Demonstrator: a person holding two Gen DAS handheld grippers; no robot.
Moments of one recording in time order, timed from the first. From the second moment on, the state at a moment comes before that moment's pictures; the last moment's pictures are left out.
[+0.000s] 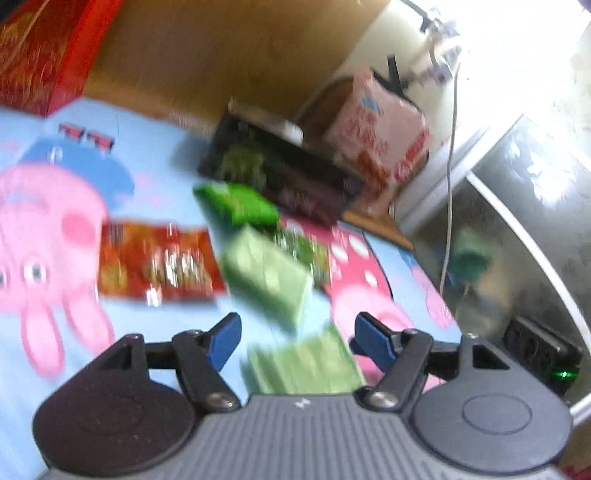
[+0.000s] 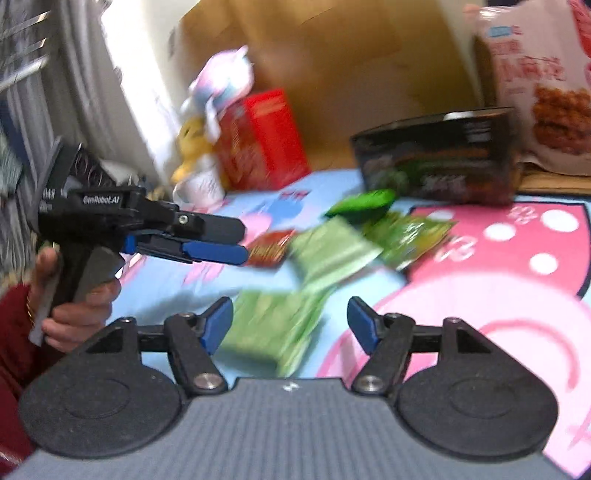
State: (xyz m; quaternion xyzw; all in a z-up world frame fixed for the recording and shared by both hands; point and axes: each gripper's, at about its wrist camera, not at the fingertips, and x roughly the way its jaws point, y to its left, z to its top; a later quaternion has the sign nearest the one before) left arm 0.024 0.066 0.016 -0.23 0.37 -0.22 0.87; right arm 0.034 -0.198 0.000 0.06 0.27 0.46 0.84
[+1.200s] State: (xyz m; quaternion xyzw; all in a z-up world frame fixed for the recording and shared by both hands) left arm -0.012 0.042 -0.007 -0.20 0.33 -0.25 0.89; right arm -0.029 -0.161 -0.014 -0.04 0.24 0.36 0.90
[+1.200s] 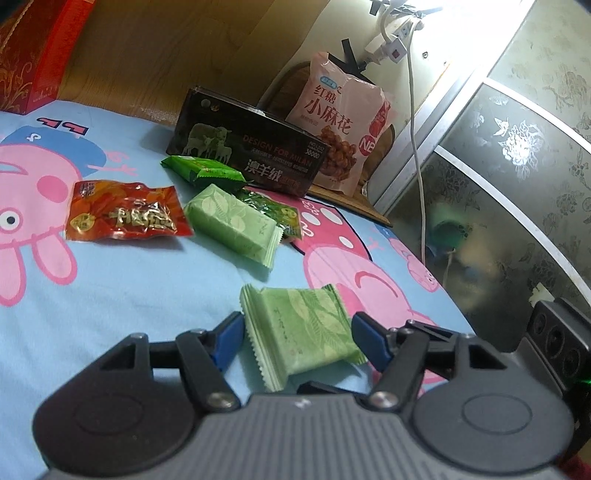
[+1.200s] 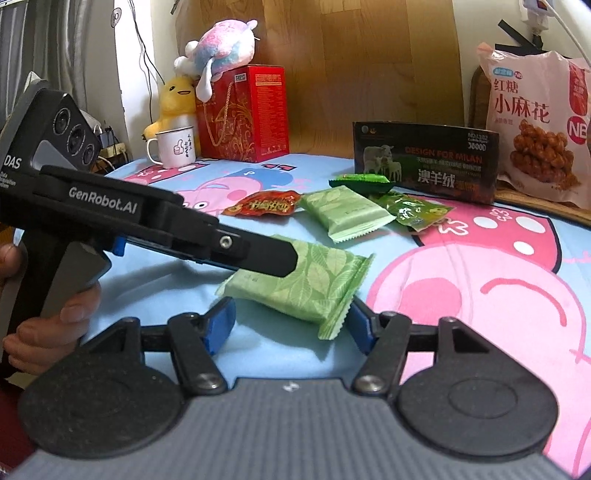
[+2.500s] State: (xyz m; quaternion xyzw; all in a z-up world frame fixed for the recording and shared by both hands) left arm 0.058 0.040 0.055 -0.22 0.30 -0.25 0.89; right arm 0.005 -0.163 0.028 -0.06 0.16 0.31 0.93
